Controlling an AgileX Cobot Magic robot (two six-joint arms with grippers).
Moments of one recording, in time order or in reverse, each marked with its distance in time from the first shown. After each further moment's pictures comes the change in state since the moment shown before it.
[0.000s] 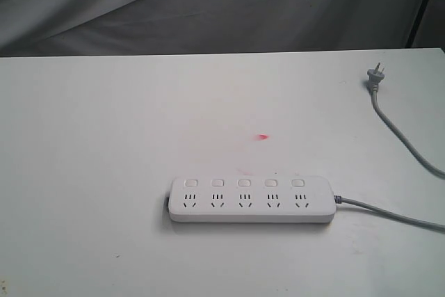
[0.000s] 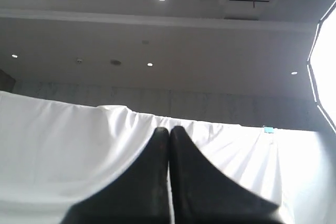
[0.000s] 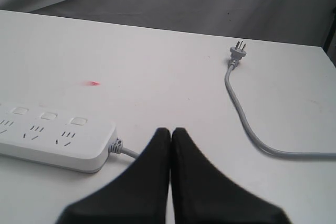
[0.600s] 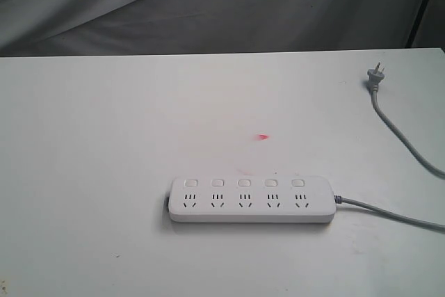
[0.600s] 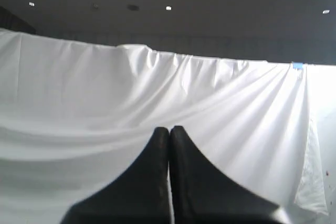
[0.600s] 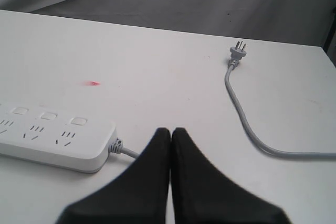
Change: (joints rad) left arm 0.000 0.002 0.219 0.124 -0.002 -0.068; right arm 0.000 0.000 0.000 0.000 0.000 0.000
